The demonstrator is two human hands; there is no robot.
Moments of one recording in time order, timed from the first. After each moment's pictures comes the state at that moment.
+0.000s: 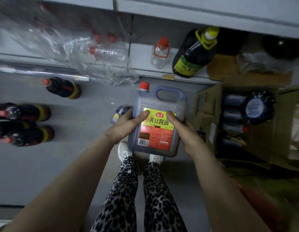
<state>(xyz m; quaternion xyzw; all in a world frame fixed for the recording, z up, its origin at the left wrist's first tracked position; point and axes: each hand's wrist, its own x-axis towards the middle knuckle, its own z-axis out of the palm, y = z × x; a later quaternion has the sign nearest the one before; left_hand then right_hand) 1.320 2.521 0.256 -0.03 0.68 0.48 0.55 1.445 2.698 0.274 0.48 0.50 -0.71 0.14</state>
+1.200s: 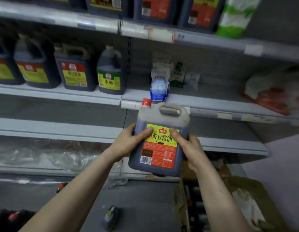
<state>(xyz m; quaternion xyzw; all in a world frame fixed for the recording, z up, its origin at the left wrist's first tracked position) 1.314 2.534 0.685 0.25 0.70 0.60 0.30 1.450 2.706 0.696 0.29 0.66 -0.68 -0.15</state>
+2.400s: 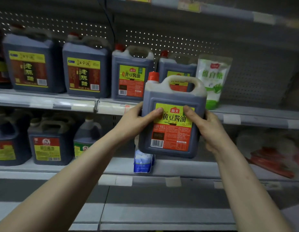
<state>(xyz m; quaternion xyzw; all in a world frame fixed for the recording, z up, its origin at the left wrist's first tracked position) 1.199 2.688 0.913 0.45 0.63 0.62 0.11 1.335 2.866 0.919 0.09 0.69 -0.61 -0.37</state>
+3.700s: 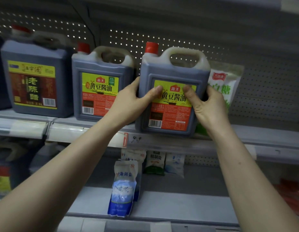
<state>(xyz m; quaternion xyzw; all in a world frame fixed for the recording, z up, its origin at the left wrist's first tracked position) 1.110 2.827 0.987 0.44 0.69 0.56 -0.12 1.229 3.013 0.993 0.11 0.79 -0.33 -0.49</state>
